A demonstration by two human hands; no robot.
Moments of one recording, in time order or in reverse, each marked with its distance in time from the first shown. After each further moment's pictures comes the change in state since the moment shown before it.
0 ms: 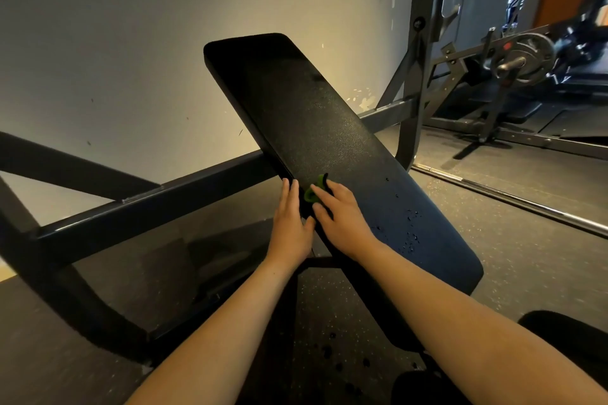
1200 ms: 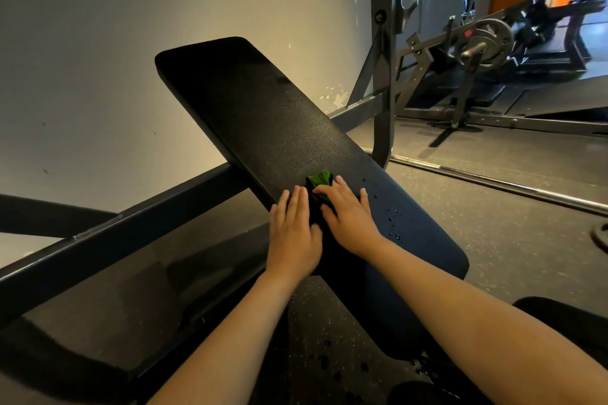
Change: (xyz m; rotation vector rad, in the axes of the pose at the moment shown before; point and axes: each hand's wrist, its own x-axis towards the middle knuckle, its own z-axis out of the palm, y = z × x) left_hand 0.024 0.006 0.040 0.437 -0.052 0.236; right_hand 0.011 0.058 -0.022 -0.087 0.051 0.100
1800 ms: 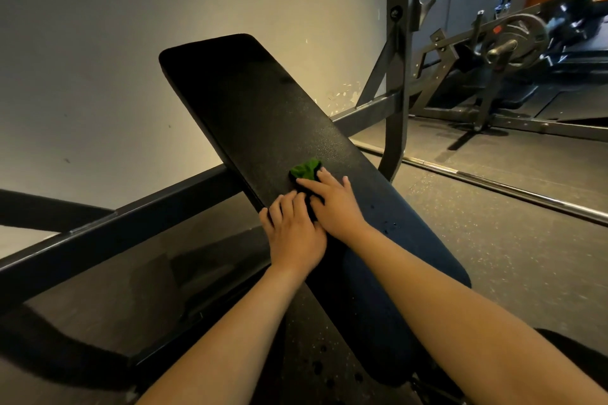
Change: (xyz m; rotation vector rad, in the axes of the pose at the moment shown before) left_hand 0.026 0.034 0.013 0.181 0.107 -0.221; right_hand 0.046 -0.004 -0.016 0.035 -0.060 -0.027
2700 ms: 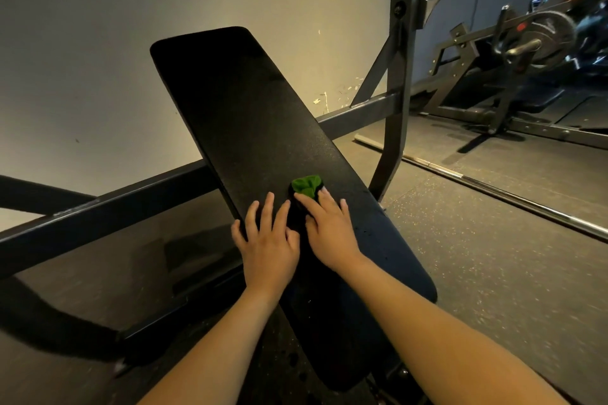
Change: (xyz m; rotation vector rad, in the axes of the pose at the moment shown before) left_hand -0.021 0.020 0.032 0.192 0.128 -0.102; right_hand -0.039 0.051 -0.008 -0.036 -0.008 -0.071
